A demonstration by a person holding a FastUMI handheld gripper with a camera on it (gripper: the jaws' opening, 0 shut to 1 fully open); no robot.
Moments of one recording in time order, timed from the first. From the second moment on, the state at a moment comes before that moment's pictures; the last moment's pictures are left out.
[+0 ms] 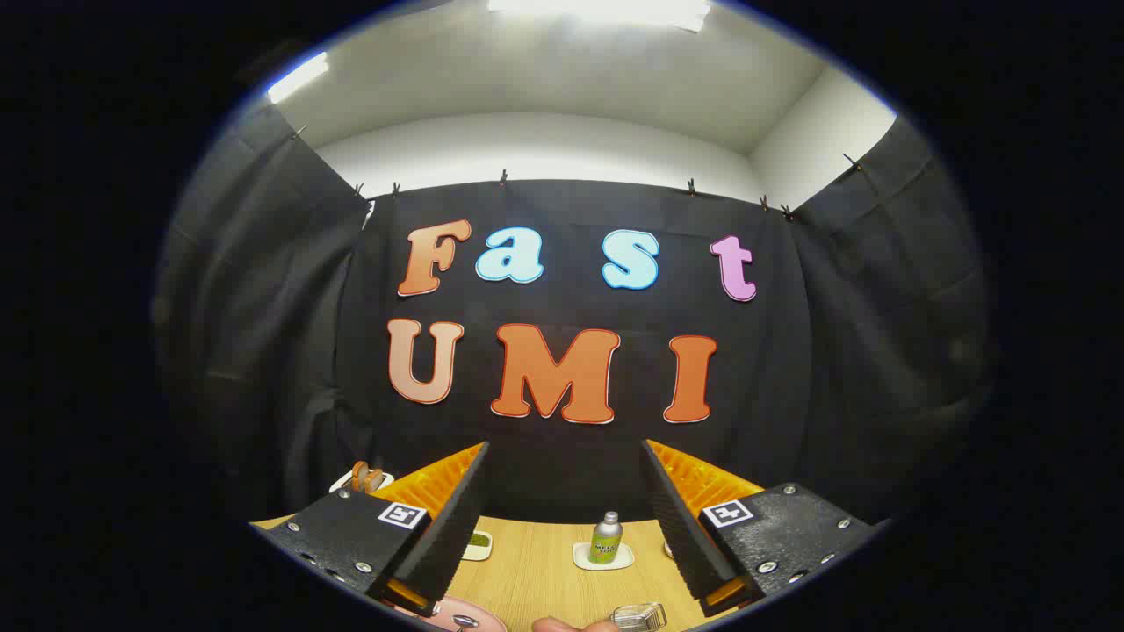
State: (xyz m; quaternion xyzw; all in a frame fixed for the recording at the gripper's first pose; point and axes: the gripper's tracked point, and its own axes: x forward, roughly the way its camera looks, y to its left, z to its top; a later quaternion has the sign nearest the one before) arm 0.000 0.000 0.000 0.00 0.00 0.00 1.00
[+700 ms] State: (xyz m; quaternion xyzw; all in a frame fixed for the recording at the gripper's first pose) arm -0.001 0.004 -0.002 -0.01 0.01 0.01 1.00
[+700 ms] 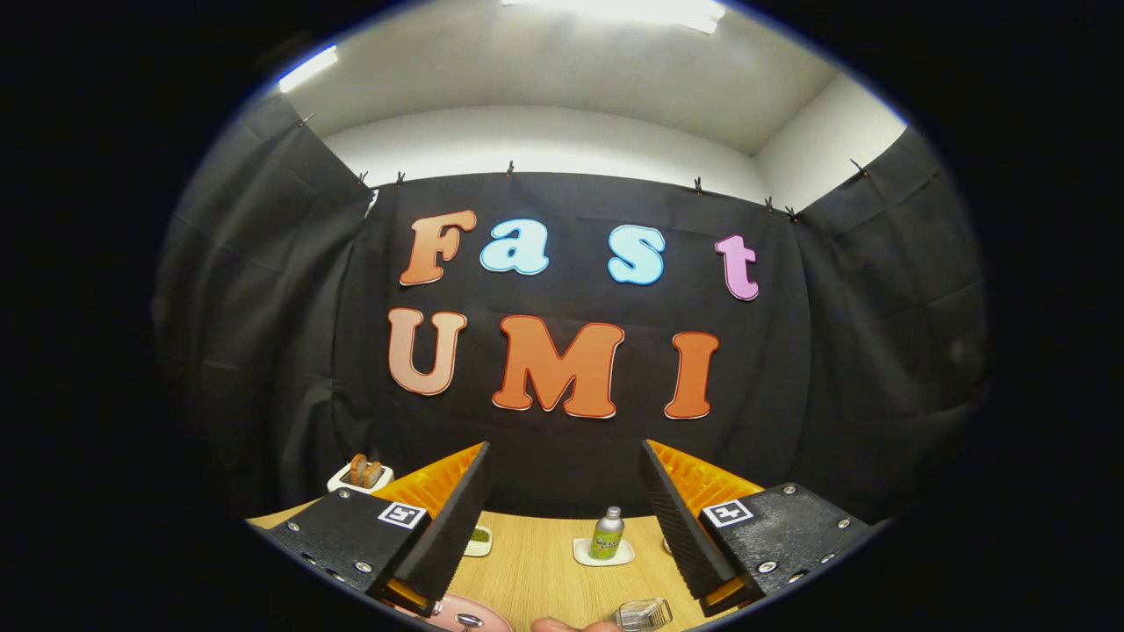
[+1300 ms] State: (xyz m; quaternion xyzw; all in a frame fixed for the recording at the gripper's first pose) arm -0.017 0.068 -0.123 0.00 0.18 0.09 0.98
